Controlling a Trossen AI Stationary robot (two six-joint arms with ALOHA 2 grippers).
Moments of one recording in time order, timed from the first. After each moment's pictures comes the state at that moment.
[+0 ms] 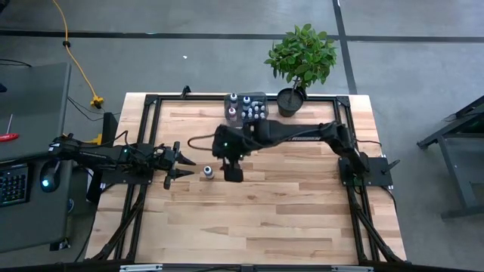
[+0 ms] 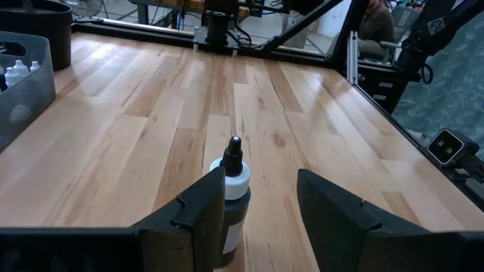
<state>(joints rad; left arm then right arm) -0.12 0.22 0.02 0.00 -0.01 -0.16 0.02 2.14 2.19 -0.96 -0.11 0.02</state>
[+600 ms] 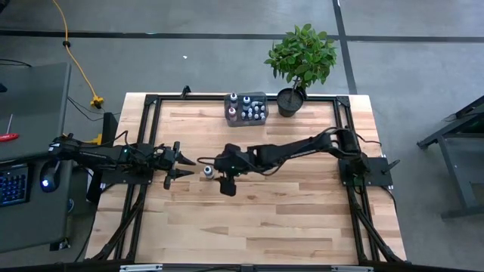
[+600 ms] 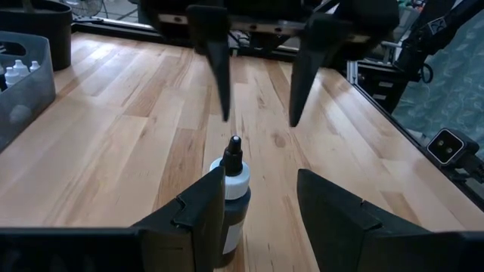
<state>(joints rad) -0.12 0.22 0.02 0.00 -0.01 -0.16 0.09 2.08 1.62 -0.24 0.05 0.19</state>
